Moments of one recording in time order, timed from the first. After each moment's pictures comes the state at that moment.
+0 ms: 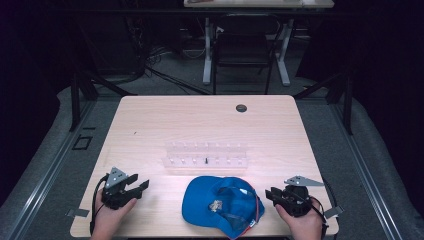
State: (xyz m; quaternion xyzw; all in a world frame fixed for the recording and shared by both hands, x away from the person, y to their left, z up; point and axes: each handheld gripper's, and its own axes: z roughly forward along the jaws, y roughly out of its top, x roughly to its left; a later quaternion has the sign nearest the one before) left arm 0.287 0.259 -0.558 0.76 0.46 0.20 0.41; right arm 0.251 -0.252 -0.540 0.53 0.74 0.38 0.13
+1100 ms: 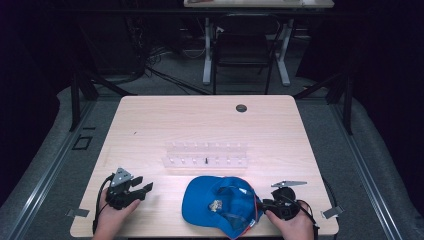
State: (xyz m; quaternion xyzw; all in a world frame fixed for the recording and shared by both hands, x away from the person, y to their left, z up) left arm 0.290 0.251 -0.562 0.78 0.46 0.18 0.39; right arm 0.253 -0.229 -0.558 0.56 0.77 0.31 0.04
